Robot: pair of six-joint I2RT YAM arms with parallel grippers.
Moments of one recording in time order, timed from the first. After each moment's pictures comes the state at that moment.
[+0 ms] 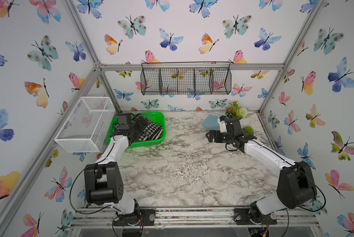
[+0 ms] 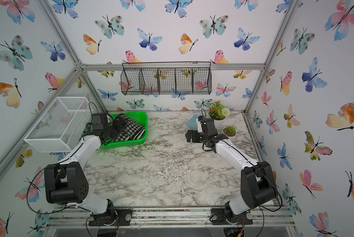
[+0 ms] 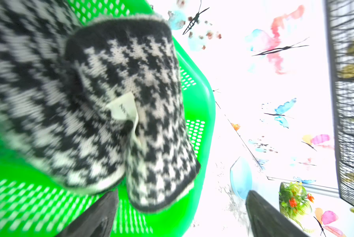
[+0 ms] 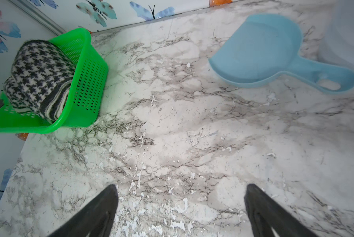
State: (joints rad) left arm 0.04 1.49 1.16 -0.30 0.28 -0.82; right arm 0.40 1.52 1.08 -0.27 -0.13 0.33
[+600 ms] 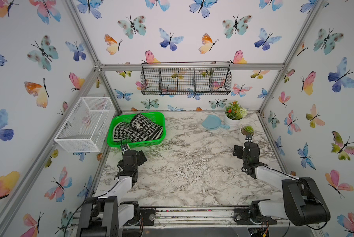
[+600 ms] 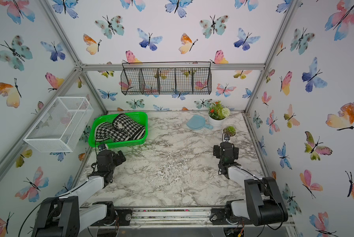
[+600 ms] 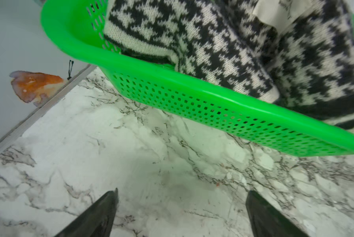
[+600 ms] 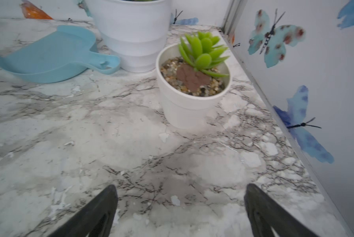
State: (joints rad) left arm -0.01 1.18 0.26 0.37 -0.28 -0.31; right arm 0.15 1.32 0.37 0.43 0.42 0.05
